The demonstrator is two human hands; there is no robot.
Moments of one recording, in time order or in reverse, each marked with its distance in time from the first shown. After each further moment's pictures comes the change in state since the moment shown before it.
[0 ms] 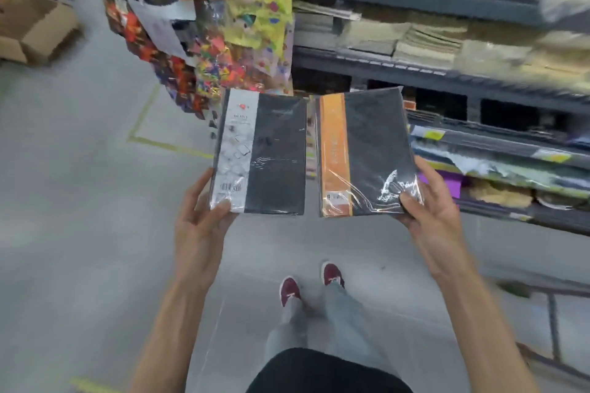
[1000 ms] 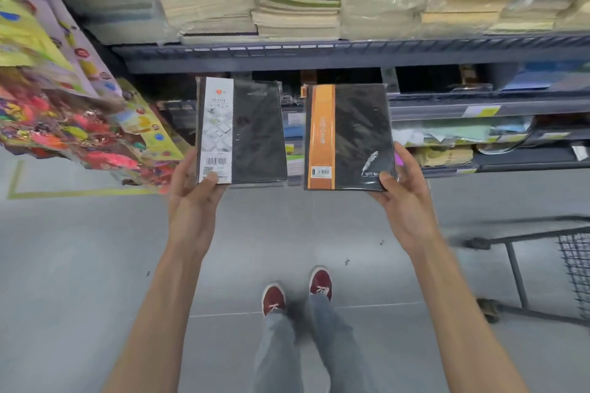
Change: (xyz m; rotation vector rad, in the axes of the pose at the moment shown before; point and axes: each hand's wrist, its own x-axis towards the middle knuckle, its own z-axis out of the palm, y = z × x) left_hand 0.163 -0.185 0.169 0.072 -0.172 -0.132; right_hand 0.137 0.064 -0.183 0.069 0.345 0.063
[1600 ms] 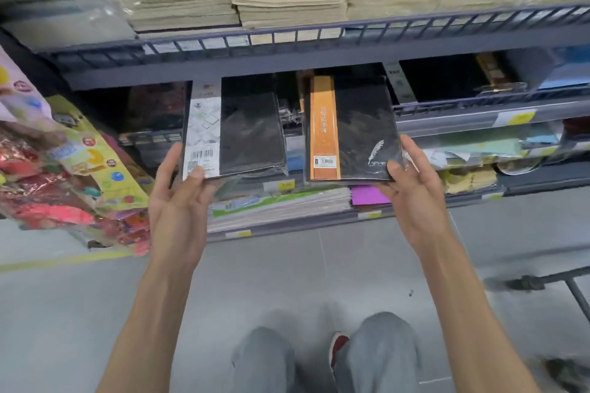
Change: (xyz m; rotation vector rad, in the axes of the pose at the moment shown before) left_hand 0.101 -0.059 0.000 -0.064 -0.118 0.168; right_hand 0.104 0.079 0.010 0.041 0.055 -0.192
